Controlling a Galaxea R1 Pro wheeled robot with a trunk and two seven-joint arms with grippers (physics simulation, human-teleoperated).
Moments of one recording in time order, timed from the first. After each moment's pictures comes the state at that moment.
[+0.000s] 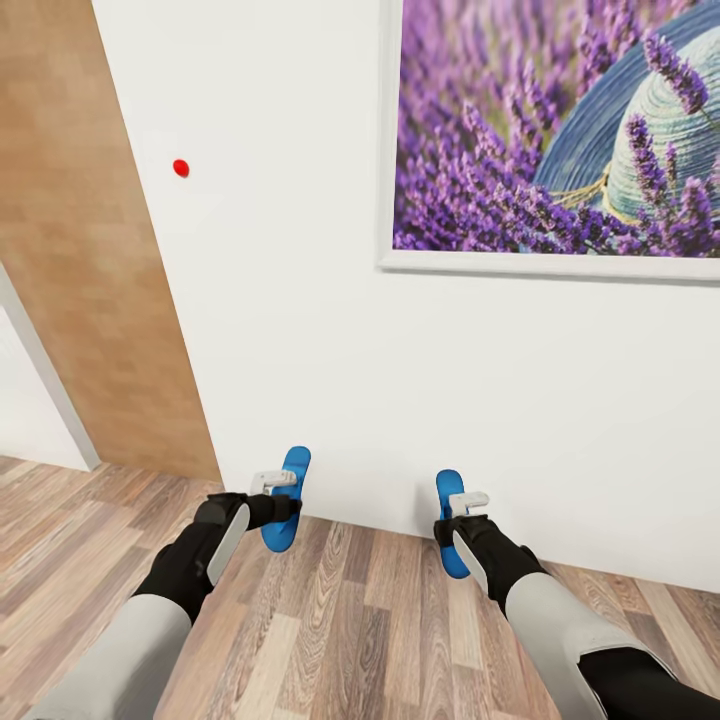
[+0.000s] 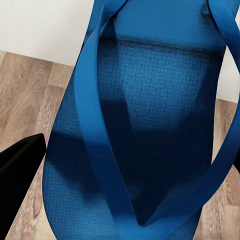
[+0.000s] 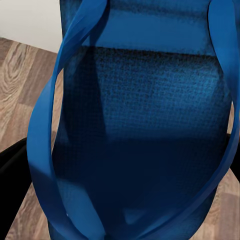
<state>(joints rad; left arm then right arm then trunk) -0.69 -0.01 -0.10 -0.86 0.22 0.68 0.00 -0.82 0.06 0.10 -0.39 0.02 0.41 -0.14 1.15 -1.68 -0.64</state>
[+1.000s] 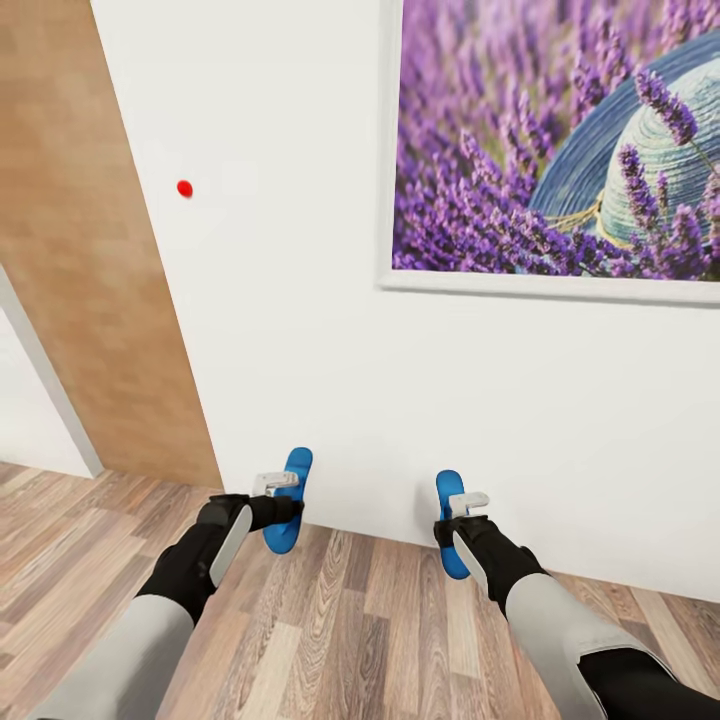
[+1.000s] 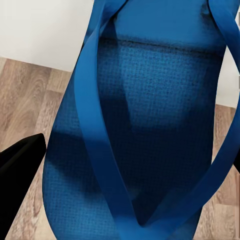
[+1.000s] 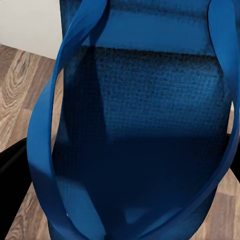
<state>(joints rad) -0.69 -0.02 -0.10 -0.85 0.22 0.68 0.00 -0.81 0.06 0.10 -0.39 0.02 0.41 -0.14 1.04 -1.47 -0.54</state>
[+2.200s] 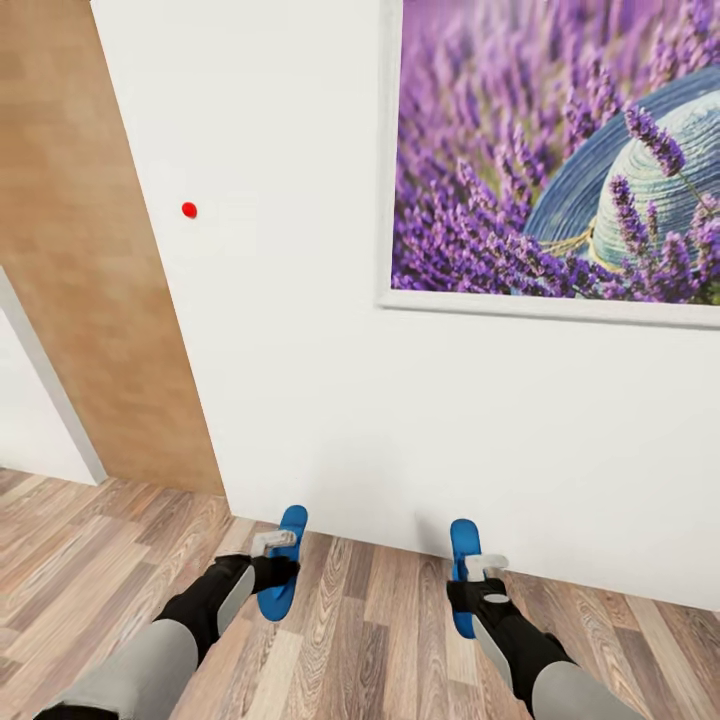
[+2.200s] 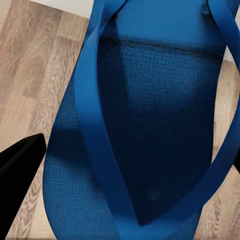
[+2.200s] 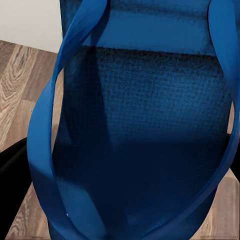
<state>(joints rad) -0.69 -0.03 -0.10 -0.42 0.22 0.40 -0.01 -0.60 0.03 0.09 -0.37 0.00 0.13 -0.14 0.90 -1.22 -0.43</state>
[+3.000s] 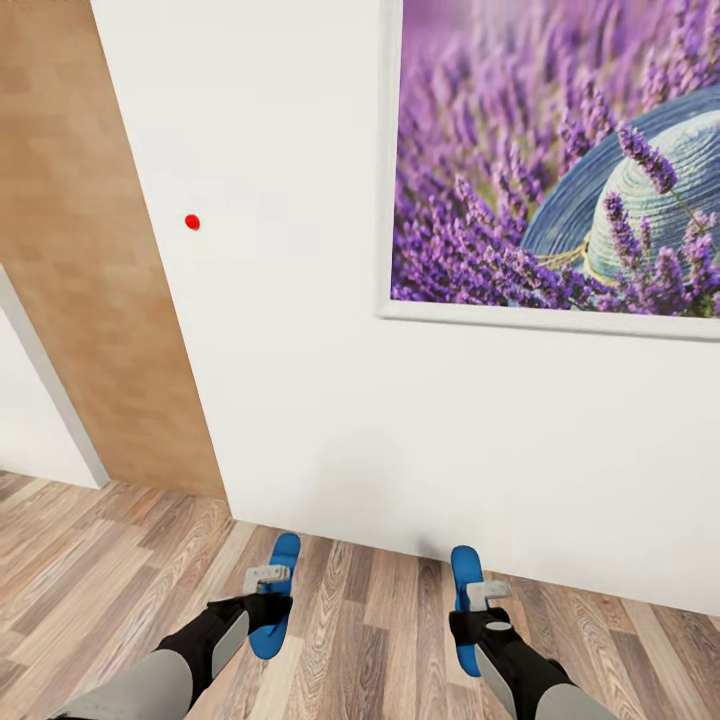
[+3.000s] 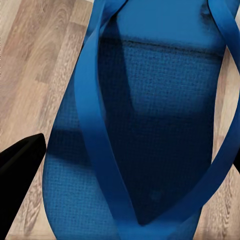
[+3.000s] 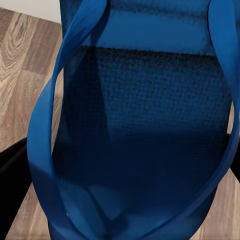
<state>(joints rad) -0.66 -0.03 -0.10 -0.24 0.21 0.19 0.00 -0.57 0.03 0.09 -0.29 0.00 0.11 -0.14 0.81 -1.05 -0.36</state>
